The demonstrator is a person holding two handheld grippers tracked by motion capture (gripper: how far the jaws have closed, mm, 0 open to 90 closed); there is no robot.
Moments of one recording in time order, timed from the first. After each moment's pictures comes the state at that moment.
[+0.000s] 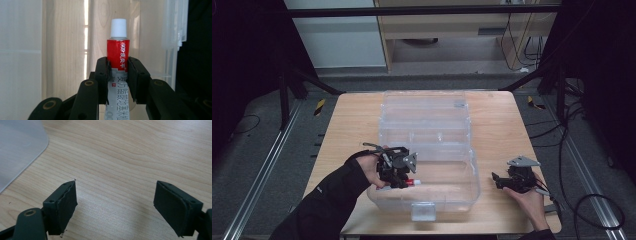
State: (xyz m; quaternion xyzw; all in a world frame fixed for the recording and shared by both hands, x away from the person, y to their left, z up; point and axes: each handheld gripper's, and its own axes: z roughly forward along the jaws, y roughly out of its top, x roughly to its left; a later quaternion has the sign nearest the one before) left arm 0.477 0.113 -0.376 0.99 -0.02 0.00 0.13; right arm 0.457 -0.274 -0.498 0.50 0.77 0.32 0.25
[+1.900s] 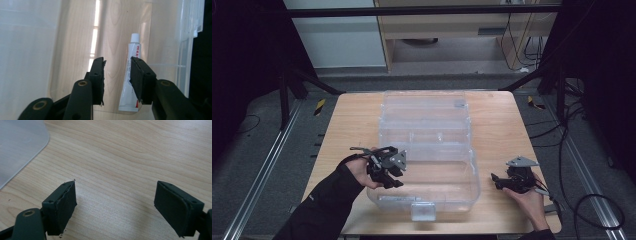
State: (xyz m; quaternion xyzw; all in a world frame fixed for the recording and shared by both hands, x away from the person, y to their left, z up) left arm 0.476 0.144 -0.377 0.98 0.03 0.04 0.19; right arm 0.458 -0.273 -0.500 0.49 0.77 0.31 0.24
